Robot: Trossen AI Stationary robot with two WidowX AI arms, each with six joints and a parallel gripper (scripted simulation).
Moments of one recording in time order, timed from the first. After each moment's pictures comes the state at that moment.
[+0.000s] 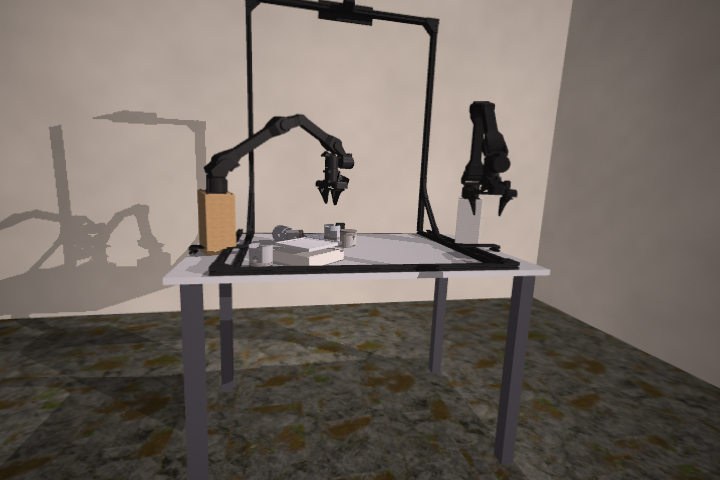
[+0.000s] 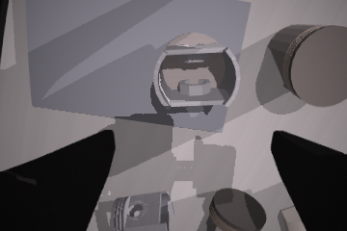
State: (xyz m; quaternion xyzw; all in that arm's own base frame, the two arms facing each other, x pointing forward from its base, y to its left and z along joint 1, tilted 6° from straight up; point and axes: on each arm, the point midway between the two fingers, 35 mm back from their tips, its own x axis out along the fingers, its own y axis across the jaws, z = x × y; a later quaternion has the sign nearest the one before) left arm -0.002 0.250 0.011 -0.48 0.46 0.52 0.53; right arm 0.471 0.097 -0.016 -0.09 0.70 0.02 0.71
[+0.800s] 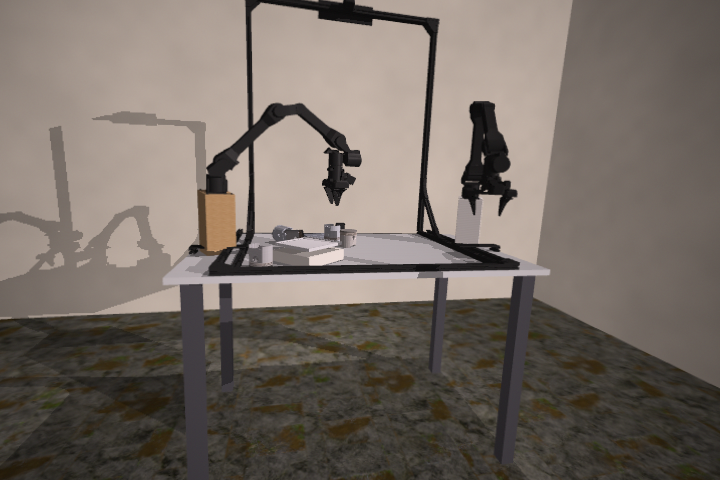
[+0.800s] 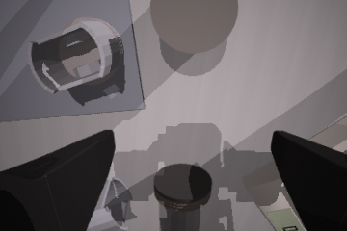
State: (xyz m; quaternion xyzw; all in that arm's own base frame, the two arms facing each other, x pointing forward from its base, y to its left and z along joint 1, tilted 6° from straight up) left arm -0.002 0.250 0.011 -0.48 0.46 0.52 0.53; right arm 0.445 -0.012 0.003 0.00 0.70 -0.07 0.71
